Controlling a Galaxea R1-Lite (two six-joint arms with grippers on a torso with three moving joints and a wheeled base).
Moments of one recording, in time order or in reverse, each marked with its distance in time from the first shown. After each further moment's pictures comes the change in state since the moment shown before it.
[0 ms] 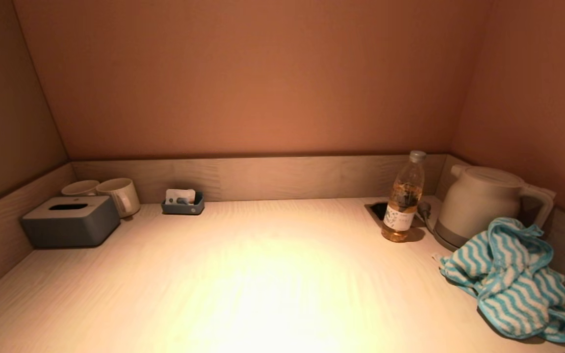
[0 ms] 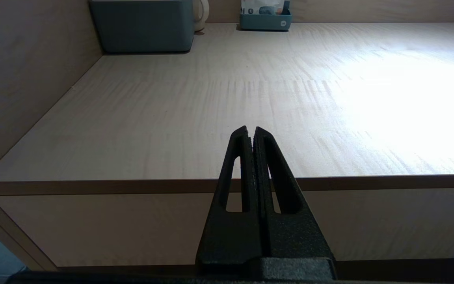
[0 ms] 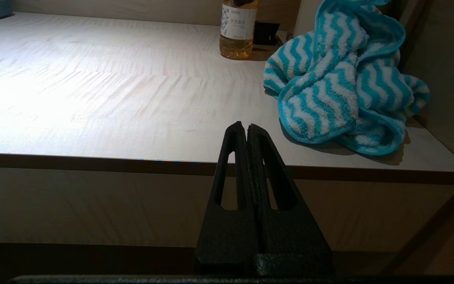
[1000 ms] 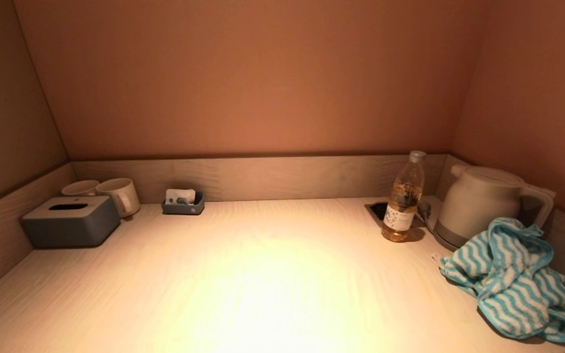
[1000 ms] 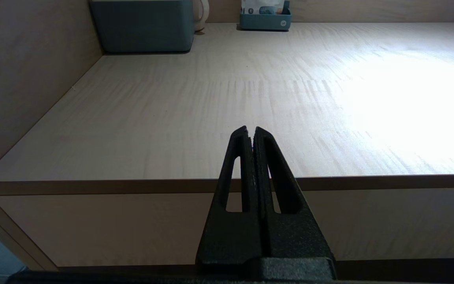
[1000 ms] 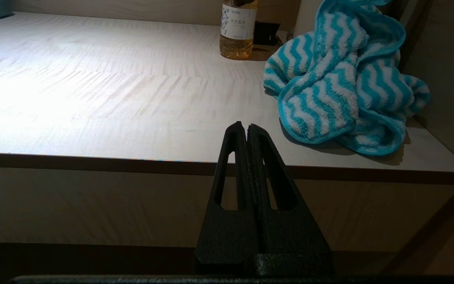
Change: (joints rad) left arm 0.000 0.000 0.000 0.000 0.000 0.000; right arm 0.000 0.000 0.000 0.000 0.000 0.000
